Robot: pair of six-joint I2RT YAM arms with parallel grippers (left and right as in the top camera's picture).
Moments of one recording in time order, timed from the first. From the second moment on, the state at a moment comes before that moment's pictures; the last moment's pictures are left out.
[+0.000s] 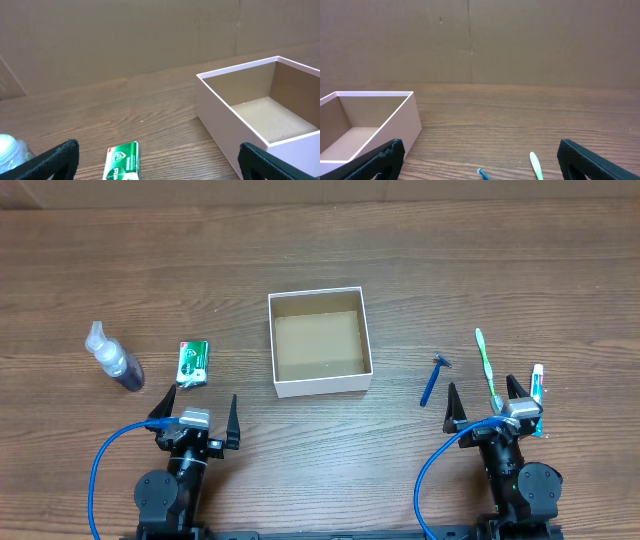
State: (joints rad) left arm 0.00 0.02 0.01 -0.07 0.12 0.14; right arm 0.03 0.01 0.02 -0.03 -0.10 0.02
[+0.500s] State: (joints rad) left arm 0.00 0.02 0.01 -0.07 0.12 0.14; right arm 0.03 0.01 0.02 -0.03 -0.10 0.02
